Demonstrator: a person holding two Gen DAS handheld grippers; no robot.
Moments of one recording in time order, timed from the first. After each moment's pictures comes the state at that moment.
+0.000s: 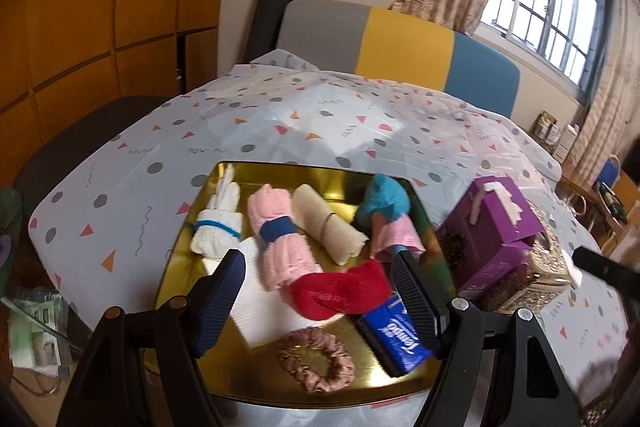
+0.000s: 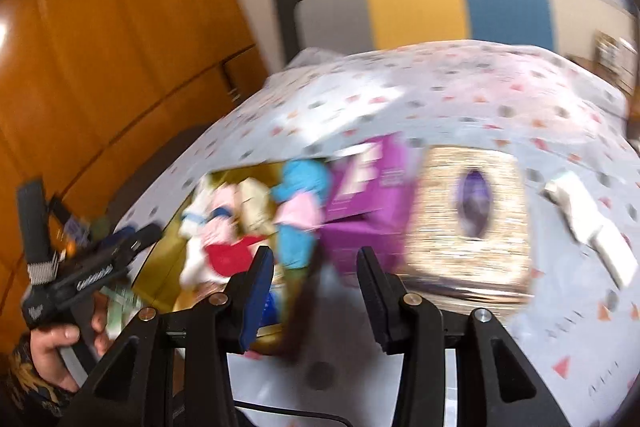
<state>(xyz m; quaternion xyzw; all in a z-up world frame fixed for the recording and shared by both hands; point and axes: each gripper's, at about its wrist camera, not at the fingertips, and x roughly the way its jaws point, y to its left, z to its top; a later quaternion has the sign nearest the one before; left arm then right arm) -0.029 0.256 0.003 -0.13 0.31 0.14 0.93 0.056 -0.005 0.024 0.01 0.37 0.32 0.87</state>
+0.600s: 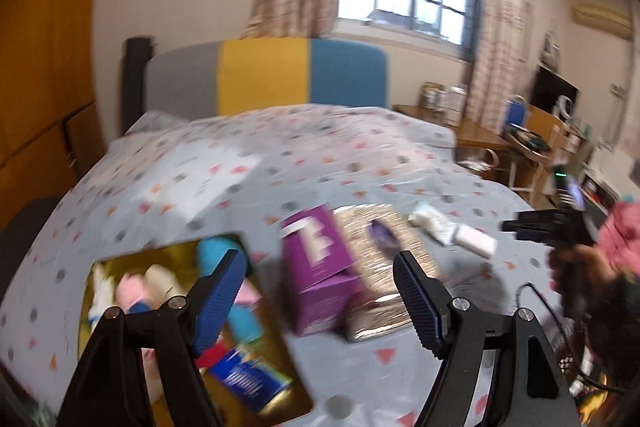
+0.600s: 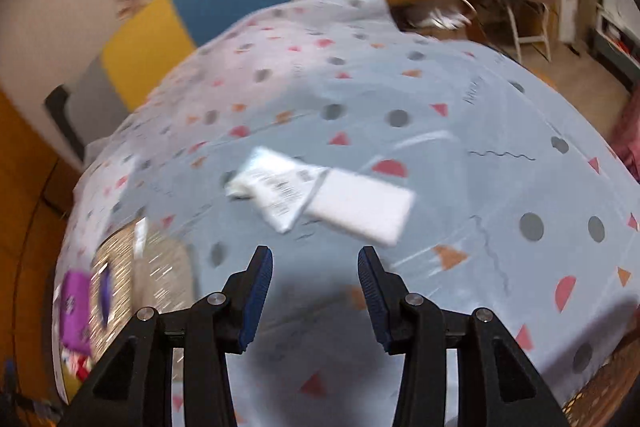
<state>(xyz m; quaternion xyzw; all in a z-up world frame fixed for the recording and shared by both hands) 0.010 0.113 0.082 -0.02 0.26 -0.06 0.96 0.171 -0.272 -0.011 0.18 0.44 -0.01 0.88</state>
